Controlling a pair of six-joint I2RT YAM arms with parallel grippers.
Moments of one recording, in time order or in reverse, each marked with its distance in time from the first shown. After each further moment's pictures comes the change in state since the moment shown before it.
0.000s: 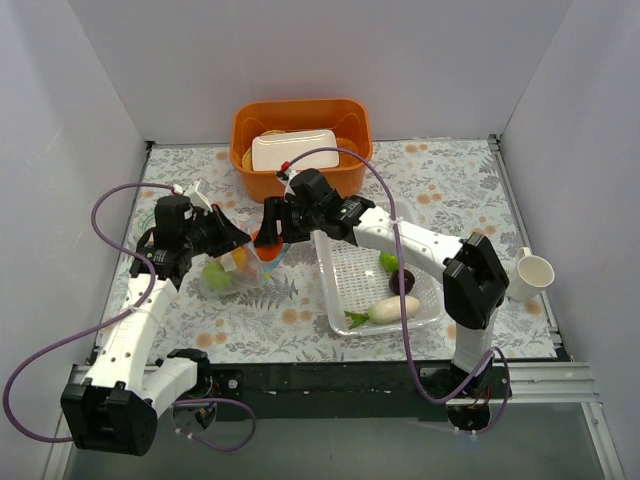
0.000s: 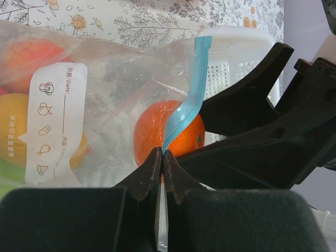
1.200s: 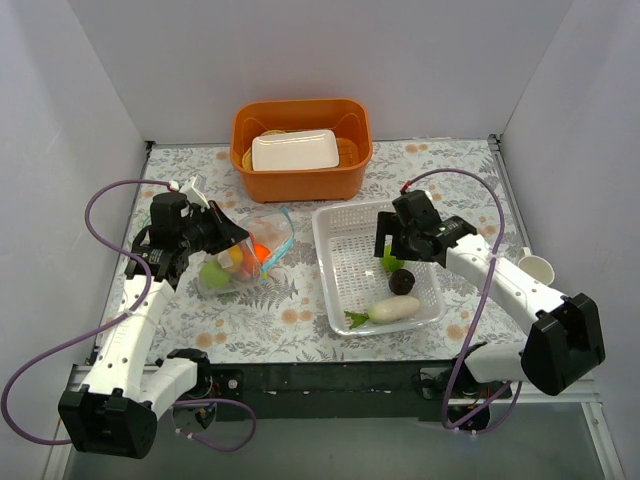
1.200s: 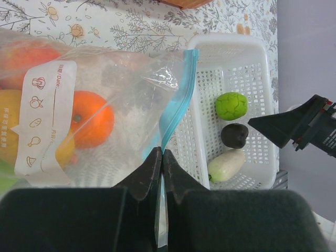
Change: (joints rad) left arm 0.000 -0.018 0.050 -0.039 -0.014 -0.004; right arm -0.335 -0.540 -0.544 -0.344 0.436 -0.105
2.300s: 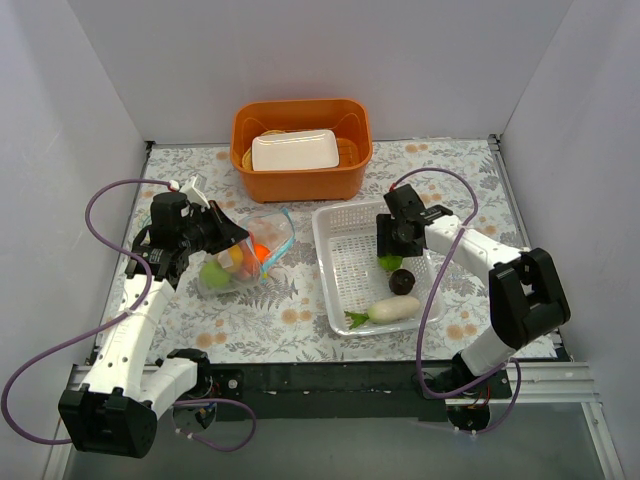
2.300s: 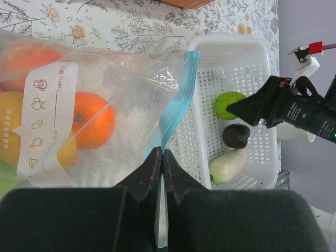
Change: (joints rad) left arm 0.000 0.003 0.000 0.002 -0.002 0.008; right arm -0.089 0.267 0.040 0.089 -0.053 -0.141
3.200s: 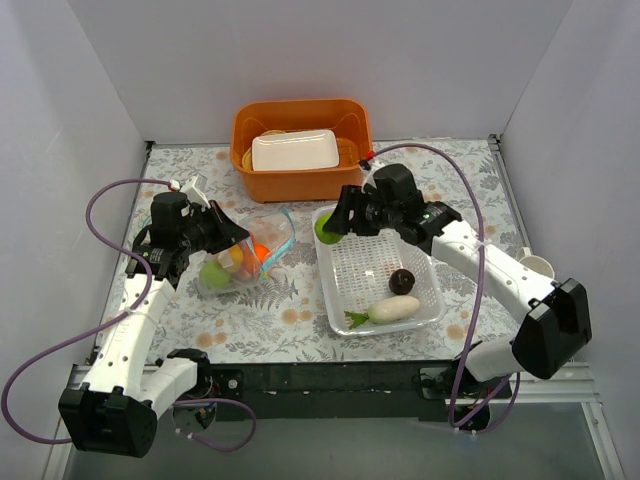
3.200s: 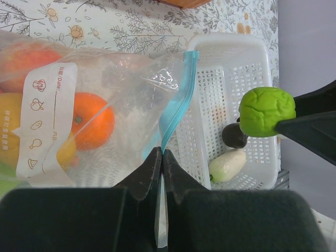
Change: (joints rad) left arm 0.000 0.004 -0.001 0.006 0.005 0.001; right arm 0.156 -0.183 0.128 0.179 -0.347 0.183
